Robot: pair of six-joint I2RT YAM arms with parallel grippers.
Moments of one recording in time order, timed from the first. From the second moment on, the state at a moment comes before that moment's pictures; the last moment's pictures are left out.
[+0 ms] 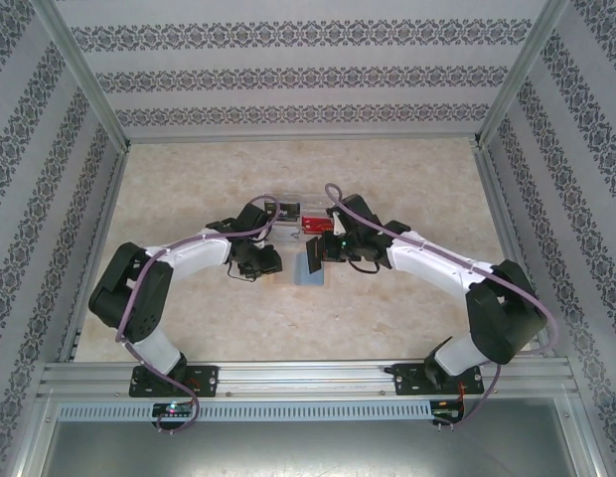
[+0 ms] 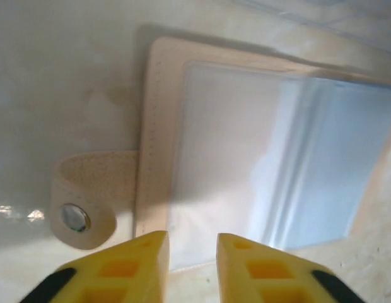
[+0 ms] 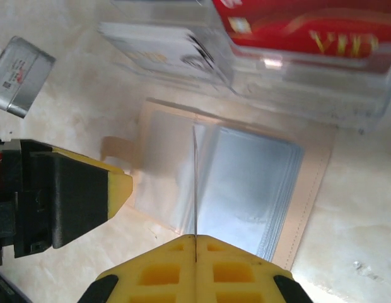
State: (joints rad) left arm -0.49 1.64 0.97 -0.53 0.29 -0.70; right arm 0.63 1.50 1.01 -0.43 -0.25 0.59
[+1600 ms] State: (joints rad) left arm -0.27 0.80 0.94 -0.97 -0.12 -0.76; right arm 0.82 2.08 1.85 -0.76 0.26 -0.85
